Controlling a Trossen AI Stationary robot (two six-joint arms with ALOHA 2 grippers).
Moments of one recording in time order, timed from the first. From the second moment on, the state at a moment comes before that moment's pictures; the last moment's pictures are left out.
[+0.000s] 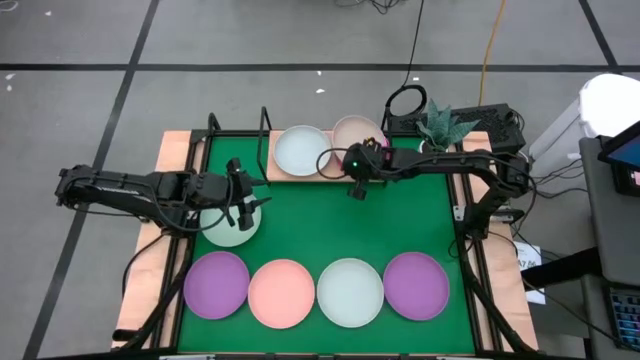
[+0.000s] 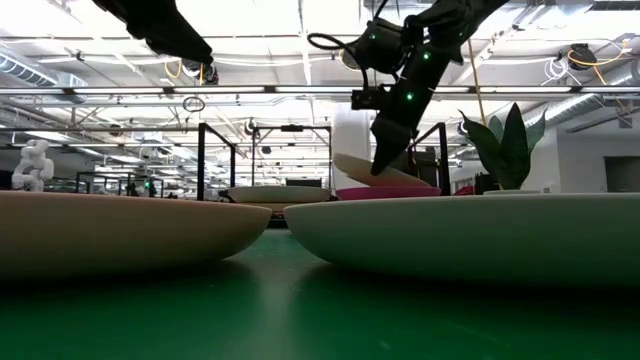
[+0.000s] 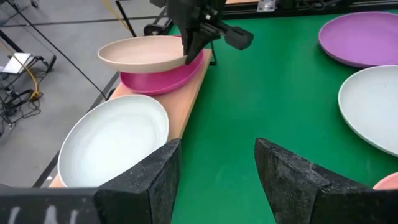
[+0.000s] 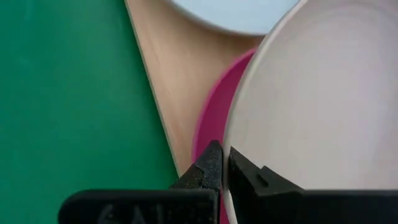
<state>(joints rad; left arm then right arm) -0.08 0.89 0.80 -0.45 -0.37 -0.01 -0.31 1.65 1.12 -0.48 0.29 -0.14</state>
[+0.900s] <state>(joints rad) -0.08 0.89 0.81 -0.41 -0.37 0.00 -0.31 1.70 1.12 -0.48 0.24 -0.12</state>
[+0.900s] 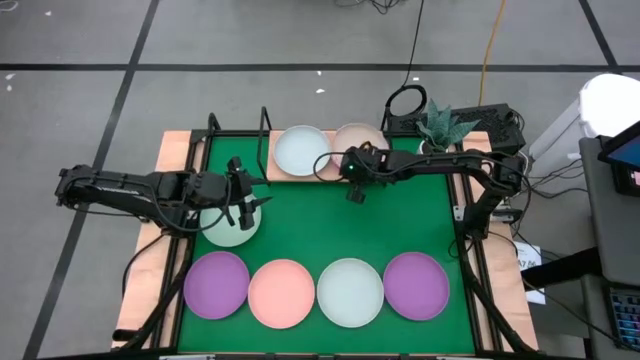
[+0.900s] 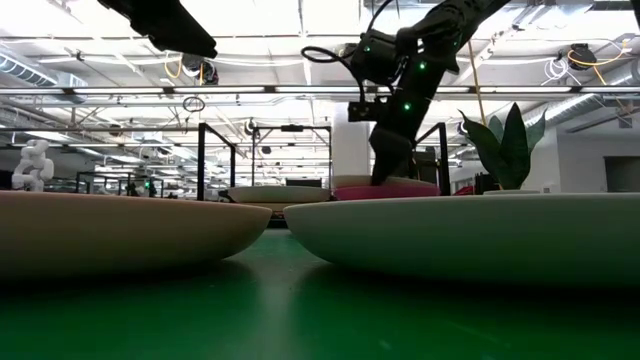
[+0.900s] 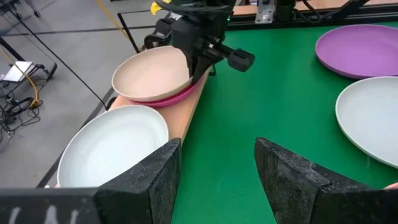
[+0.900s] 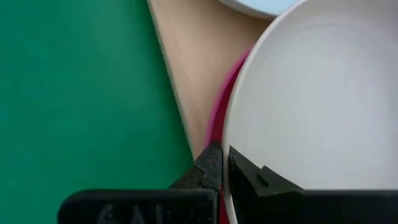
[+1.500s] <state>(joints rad) -0.08 0.89 0.81 -0.41 -0.37 0.02 -0.31 1.70 1.12 -0.46 0.24 -0.15</state>
